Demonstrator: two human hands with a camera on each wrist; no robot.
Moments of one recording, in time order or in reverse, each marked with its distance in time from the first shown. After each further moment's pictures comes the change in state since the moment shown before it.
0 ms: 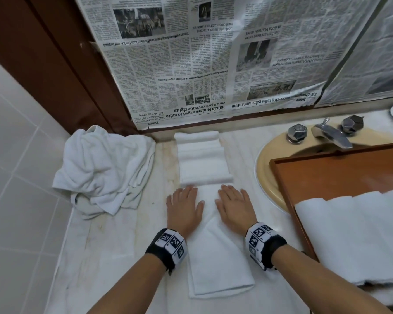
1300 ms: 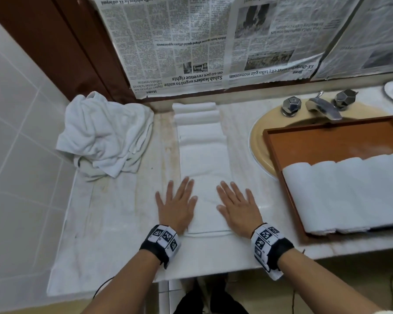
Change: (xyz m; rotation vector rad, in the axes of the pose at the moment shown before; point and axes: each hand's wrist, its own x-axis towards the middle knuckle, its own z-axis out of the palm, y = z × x) left_hand -0.097 -0.007 0.036 0.012 -0.145 -0.109; right_hand -0.110 0.007 0.034 -0.083 -0.168 -0.046
